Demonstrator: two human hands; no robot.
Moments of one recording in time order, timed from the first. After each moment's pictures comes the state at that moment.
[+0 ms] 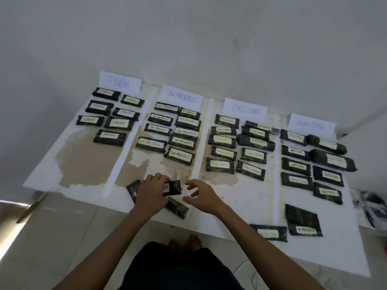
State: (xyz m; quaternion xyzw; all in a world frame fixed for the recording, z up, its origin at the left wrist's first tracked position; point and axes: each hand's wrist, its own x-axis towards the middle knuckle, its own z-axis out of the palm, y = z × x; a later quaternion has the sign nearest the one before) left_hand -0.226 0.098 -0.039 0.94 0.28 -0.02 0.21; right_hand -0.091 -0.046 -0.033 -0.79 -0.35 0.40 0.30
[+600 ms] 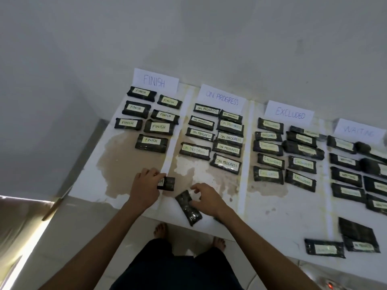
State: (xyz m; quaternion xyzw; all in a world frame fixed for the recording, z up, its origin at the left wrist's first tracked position) left_hand -0.315 0.287 -0.061 0.95 0.26 -0.04 0.14; right_hand -0.171 0.109 -0.065 -0.82 -0.38 0.39 0.19
